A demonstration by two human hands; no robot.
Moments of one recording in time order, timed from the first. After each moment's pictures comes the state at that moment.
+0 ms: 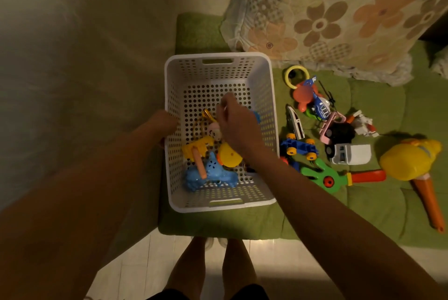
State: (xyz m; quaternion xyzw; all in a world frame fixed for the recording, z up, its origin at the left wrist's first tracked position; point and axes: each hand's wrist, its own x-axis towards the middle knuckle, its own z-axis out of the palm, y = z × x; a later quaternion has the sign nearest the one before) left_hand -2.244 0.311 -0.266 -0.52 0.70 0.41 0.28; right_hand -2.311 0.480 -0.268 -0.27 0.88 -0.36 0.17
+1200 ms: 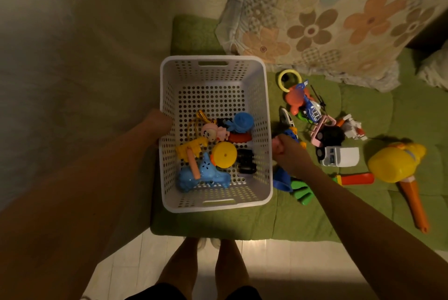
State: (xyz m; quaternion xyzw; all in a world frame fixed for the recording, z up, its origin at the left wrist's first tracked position) left_hand -2.245 0.316 -0.265 -0.52 0.69 0.42 0.26; right_hand -2.345 0.634 -0.322 -0.14 0.91 -0.20 0.35
